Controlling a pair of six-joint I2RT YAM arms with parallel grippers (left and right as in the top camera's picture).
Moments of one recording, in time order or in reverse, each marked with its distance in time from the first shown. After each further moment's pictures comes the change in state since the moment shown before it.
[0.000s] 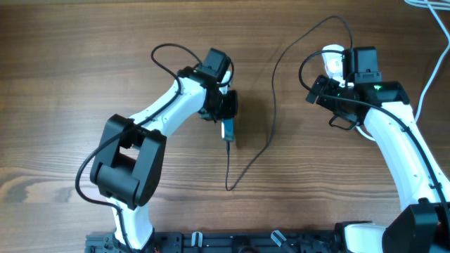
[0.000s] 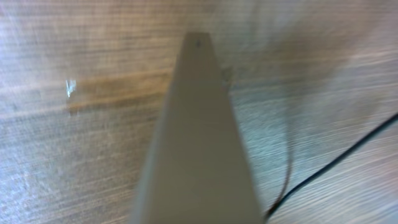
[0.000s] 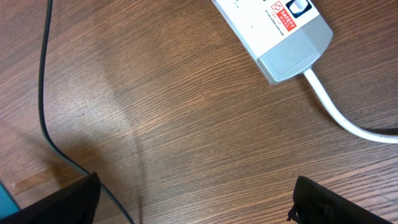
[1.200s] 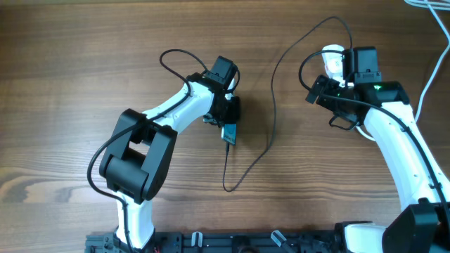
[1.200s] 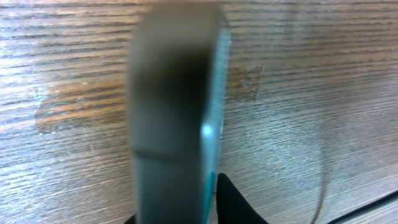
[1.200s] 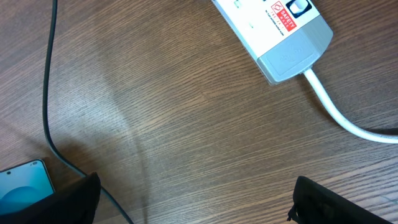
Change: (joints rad) left arm -0.034 0.058 -0.019 0.056 -0.050 -0.011; right arm 0.000 0.000 0.000 0.000 0.000 0.000
